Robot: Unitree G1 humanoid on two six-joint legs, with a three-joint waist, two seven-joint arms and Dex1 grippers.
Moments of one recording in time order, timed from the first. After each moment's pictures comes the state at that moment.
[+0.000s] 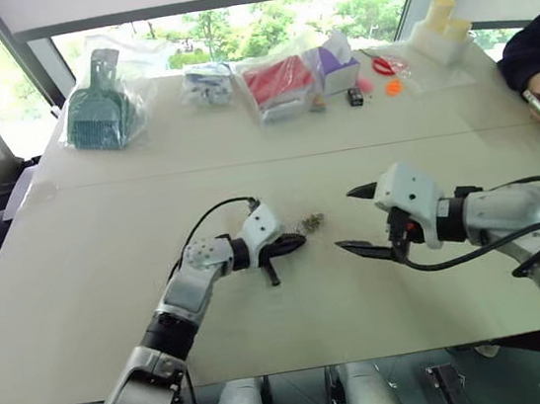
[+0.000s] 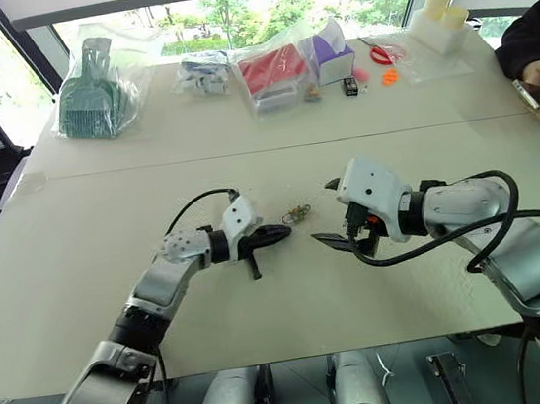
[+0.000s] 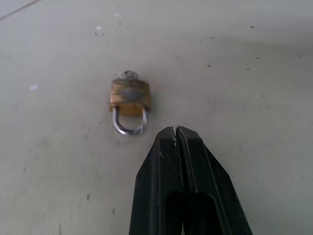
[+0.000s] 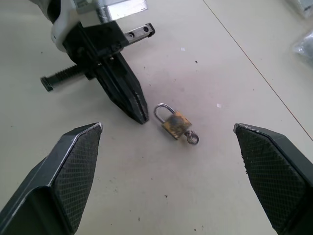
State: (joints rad) left arm -0.50 0.33 -0.30 0.23 -0.14 0.22 -0.97; right arm -0.32 -0.88 0.05 -0.59 0.39 0.75 0.81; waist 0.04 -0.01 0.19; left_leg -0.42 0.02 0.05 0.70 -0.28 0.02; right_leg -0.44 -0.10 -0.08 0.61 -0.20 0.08
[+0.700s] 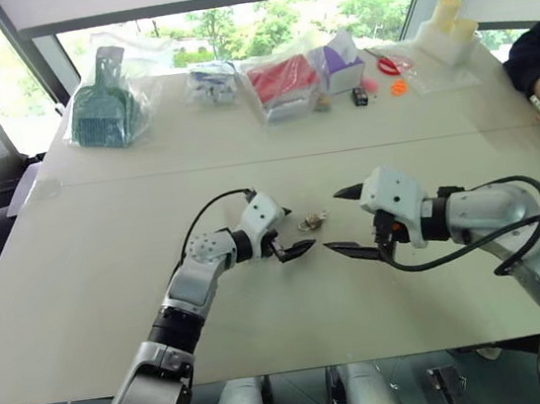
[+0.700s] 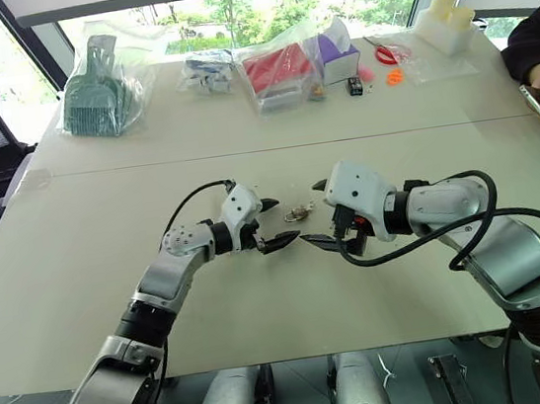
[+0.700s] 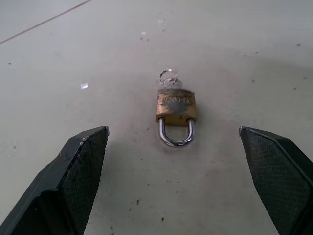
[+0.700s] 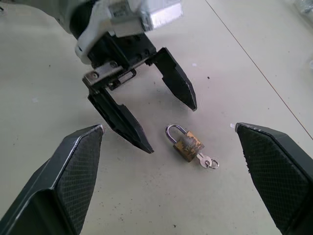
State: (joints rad) left arm -0.56 0.19 -0.27 0.33 -0.07 0.20 -0.82; right arm -0.36 -0.85 0.10 -0.56 0.36 0.72 0.81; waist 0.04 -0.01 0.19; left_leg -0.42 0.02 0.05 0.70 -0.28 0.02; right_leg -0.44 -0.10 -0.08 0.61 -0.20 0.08
